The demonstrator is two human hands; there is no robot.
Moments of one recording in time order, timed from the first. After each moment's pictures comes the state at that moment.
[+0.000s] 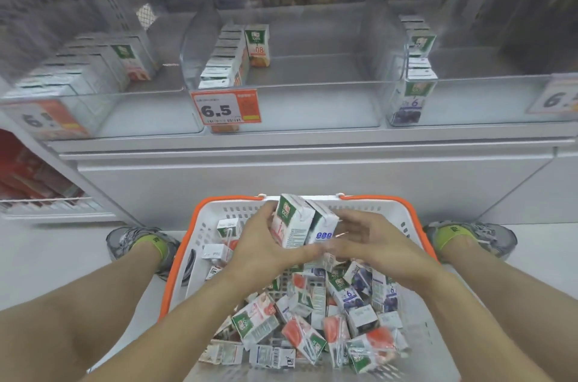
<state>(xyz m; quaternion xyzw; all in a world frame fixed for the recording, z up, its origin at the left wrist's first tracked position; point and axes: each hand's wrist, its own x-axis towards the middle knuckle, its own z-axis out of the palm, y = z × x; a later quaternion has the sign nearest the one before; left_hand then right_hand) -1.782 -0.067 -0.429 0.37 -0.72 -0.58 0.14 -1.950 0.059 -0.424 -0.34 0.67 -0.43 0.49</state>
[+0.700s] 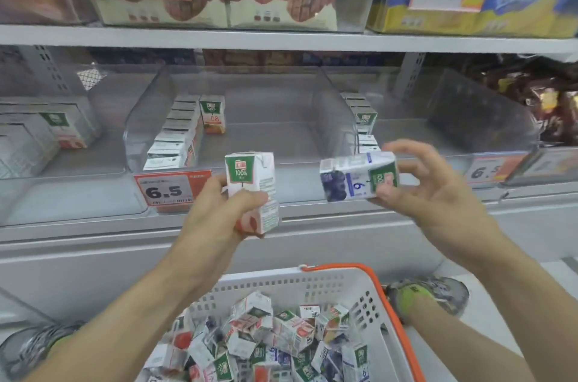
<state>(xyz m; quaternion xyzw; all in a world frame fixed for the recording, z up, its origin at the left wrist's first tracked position) -1.855 -0.140 -0.332 0.25 -0.56 -0.75 0.27 -2.048 0.053 -0.302 -0.37 0.64 -0.64 0.21</state>
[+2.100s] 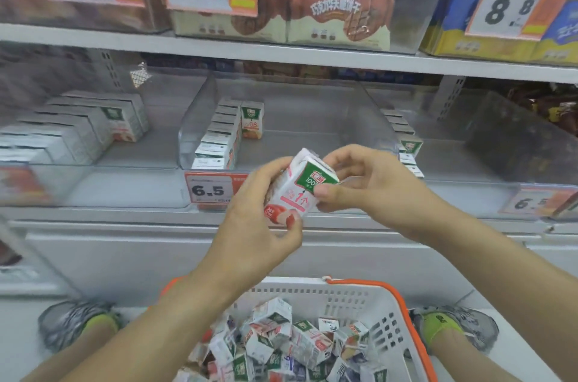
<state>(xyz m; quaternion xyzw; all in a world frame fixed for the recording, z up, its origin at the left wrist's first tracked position) -1.842 -0.140 -0.329 0.18 -0.81 -0.41 0.37 -2.007 -0.038 -0.271 -0.44 0.67 -0.50 0.32</state>
